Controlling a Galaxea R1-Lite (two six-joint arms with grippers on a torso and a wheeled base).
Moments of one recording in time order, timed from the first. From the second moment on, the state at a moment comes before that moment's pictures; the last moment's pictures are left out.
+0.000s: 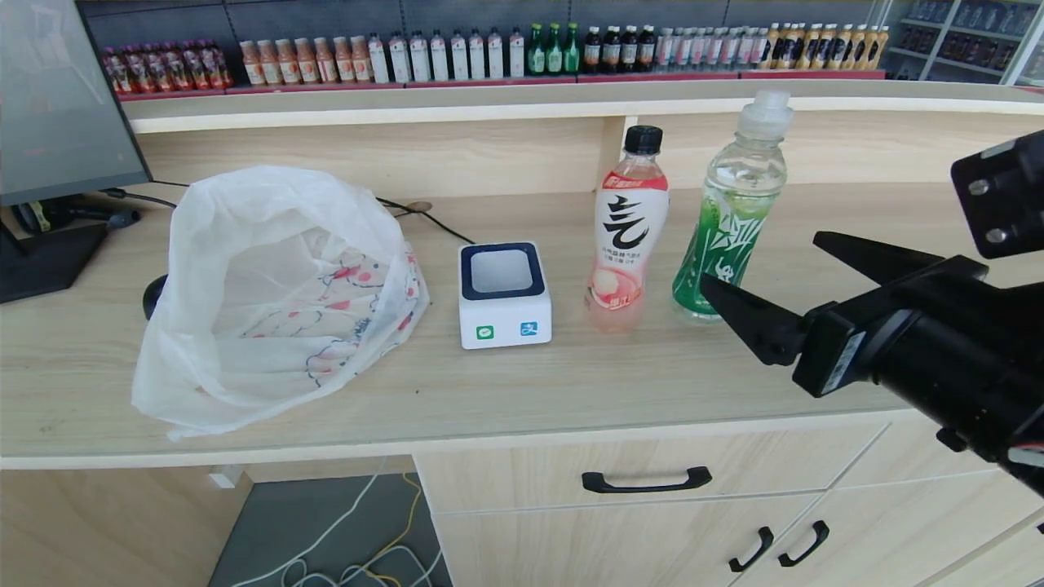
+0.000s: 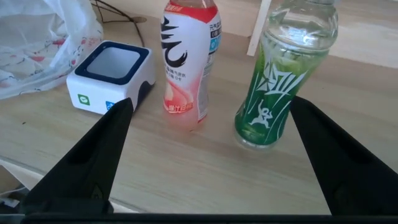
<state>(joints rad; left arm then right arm) 0.00 0.00 0.00 0.00 0.00 0.00 0.78 1.33 -0.64 -0.78 -0.43 -0.19</state>
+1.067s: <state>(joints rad) 0.00 0.00 0.00 0.00 0.00 0.00 0.77 1.61 -0.67 -1.11 -0.50 -0.16</state>
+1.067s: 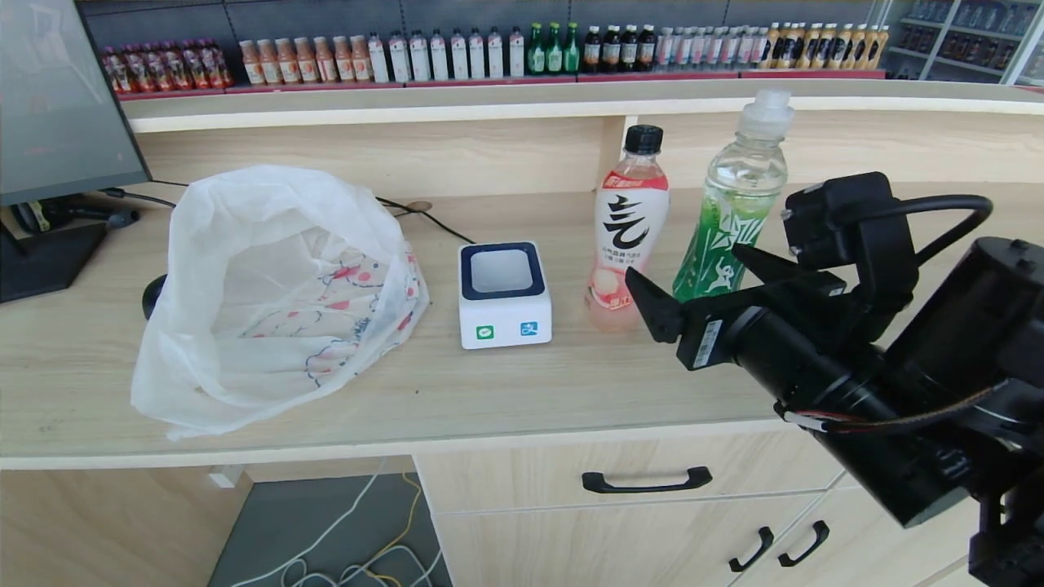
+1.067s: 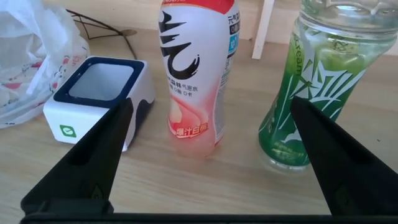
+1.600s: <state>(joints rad) 0.00 0.00 0.00 0.00 0.00 0.00 0.77 1.74 -0.72 -1.19 -0.52 -0.16</state>
